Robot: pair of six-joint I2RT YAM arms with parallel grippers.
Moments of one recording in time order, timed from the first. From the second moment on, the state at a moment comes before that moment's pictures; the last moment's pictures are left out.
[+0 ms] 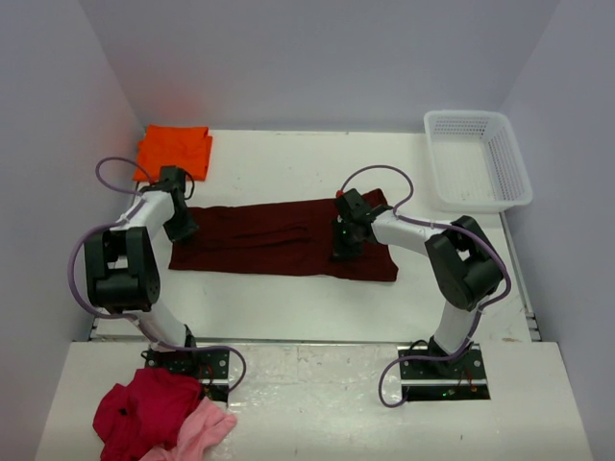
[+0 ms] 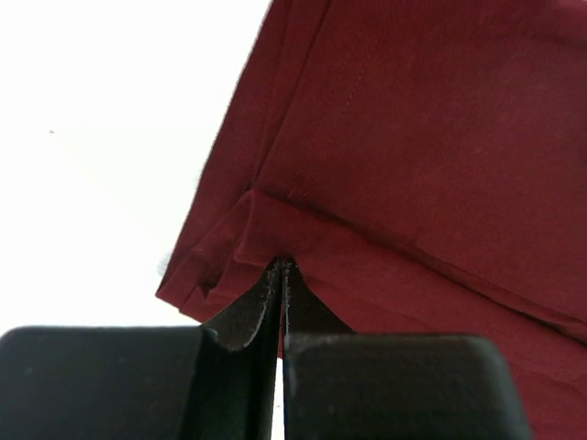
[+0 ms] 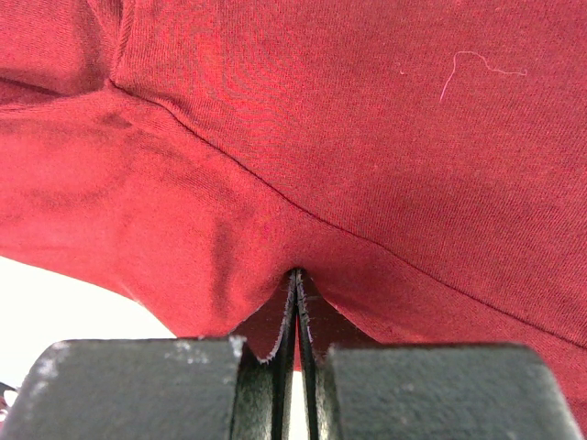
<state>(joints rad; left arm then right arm) 0.08 1.70 1.10 -0.70 -0.22 -0.41 0.60 1.81 1.08 -0.41 -0.13 0.58</state>
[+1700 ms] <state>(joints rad) 0.13 1.75 1.14 -0.69 -0.24 -0.44 0.60 1.83 1.08 -0.37 -0.17 0.58</state>
